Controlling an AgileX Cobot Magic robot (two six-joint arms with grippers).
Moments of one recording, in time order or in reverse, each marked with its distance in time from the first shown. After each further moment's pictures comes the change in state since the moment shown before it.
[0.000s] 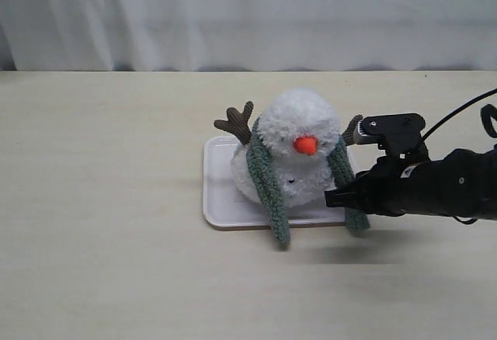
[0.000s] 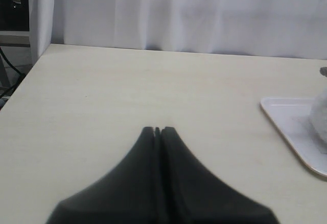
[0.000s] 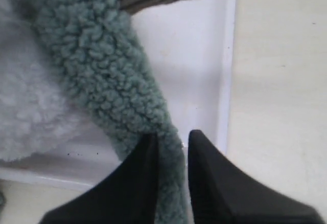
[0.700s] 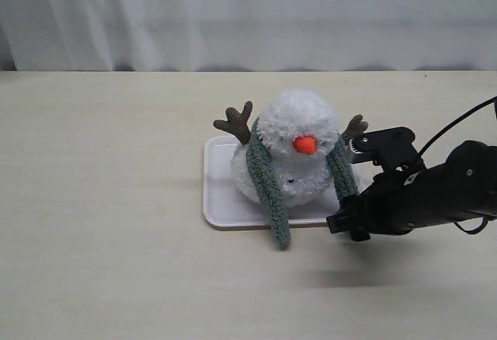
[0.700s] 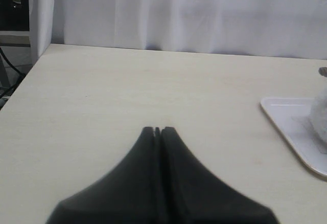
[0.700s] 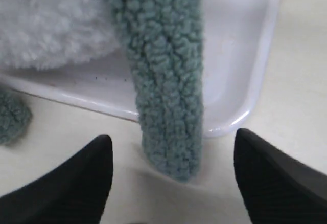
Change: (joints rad) left arm 0.000 0.000 0.000 0.000 0.000 0.000; right arm 0.000 -0.040 -0.002 0.087 0.216 -0.178
